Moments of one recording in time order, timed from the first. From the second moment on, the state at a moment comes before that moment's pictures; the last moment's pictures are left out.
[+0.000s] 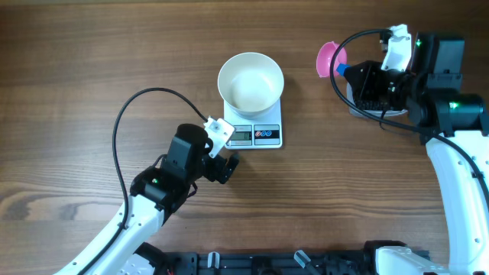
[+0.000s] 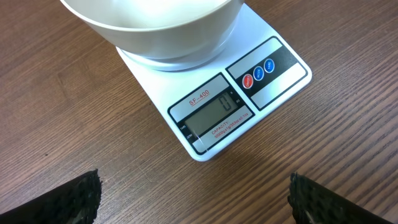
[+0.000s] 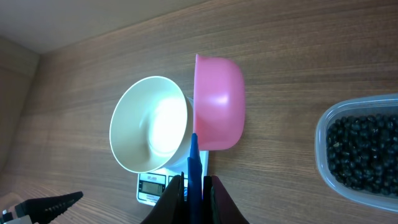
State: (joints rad) left arm -0.49 1.12 0.58 -0.25 0.03 0.16; right arm 0.00 1.34 1.32 -0.77 -0.42 0.23
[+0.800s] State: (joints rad) left arm -0.49 1.12 0.58 -0.25 0.03 0.16; right arm 0.00 1.34 1.32 -0.80 -0.33 0.18
